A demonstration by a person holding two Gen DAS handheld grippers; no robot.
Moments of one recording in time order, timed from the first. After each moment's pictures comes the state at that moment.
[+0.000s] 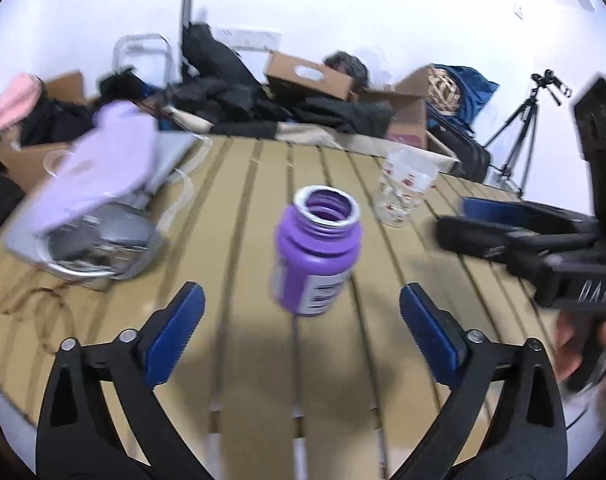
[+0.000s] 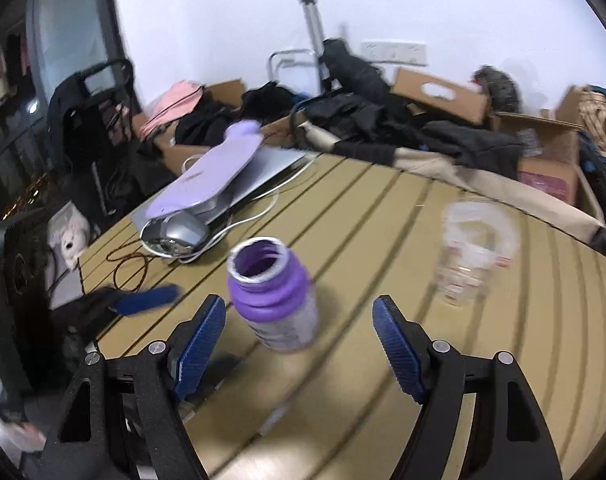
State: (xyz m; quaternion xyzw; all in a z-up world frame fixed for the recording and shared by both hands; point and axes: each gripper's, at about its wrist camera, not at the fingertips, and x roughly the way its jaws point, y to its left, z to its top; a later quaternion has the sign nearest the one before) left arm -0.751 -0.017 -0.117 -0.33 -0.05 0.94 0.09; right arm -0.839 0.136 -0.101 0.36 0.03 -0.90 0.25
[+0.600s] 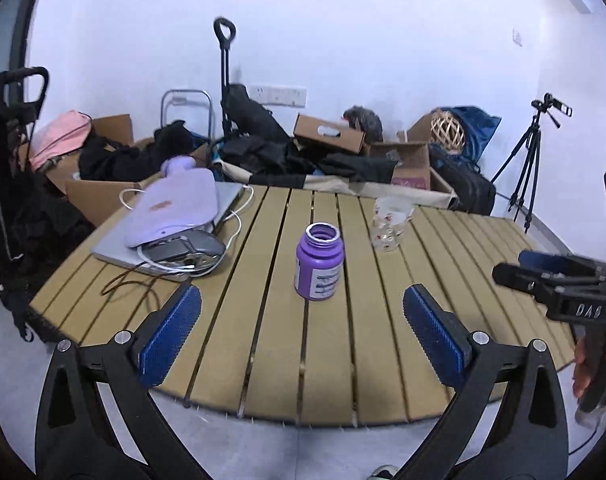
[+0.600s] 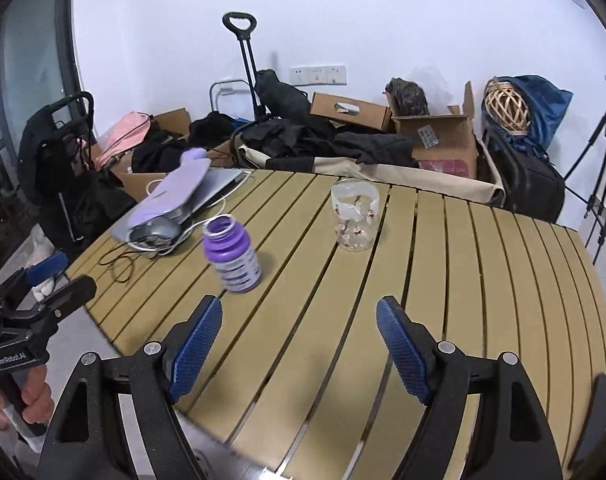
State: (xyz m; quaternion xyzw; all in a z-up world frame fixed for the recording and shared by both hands) left arm -0.623 -0.016 -0.038 -0.26 -0.04 0.96 0.04; right arm -0.720 0.195 -0.048 0.34 0.00 -0.93 0.16
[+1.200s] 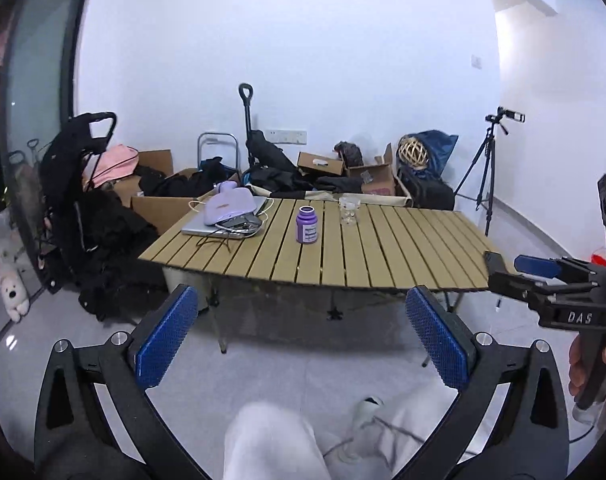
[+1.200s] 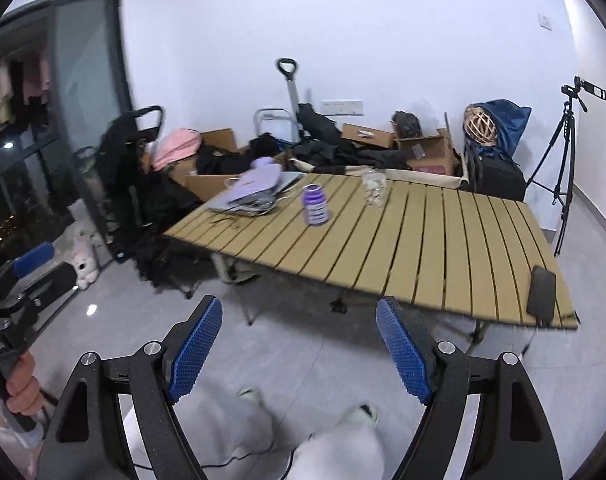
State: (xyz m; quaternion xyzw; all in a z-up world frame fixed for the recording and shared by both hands) left arm -0.236 0.001 0.051 -0.21 -0.01 0.98 0.01; right arm -0.340 0.207 0.038 0.29 0.00 -0.94 0.20
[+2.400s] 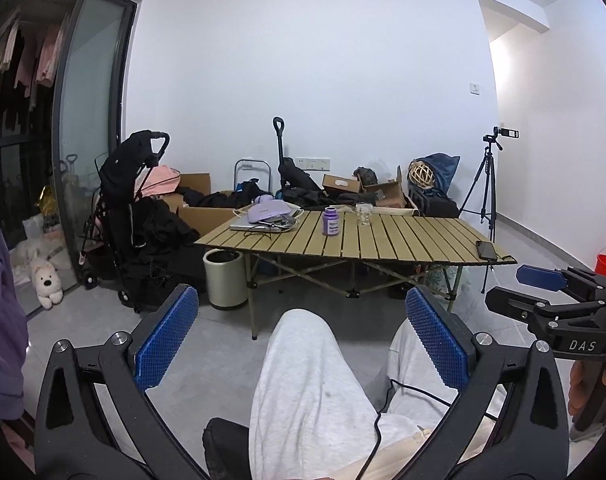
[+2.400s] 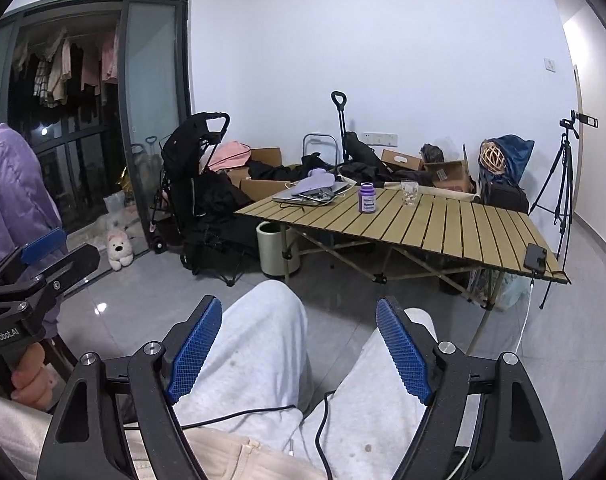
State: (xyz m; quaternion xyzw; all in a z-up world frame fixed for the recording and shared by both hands) left arm -0.001 -0.008 0.001 -0.13 0.00 0.99 -0.03; right arm -0.092 0.168 -0.011 0.22 0.02 -0.95 0.23
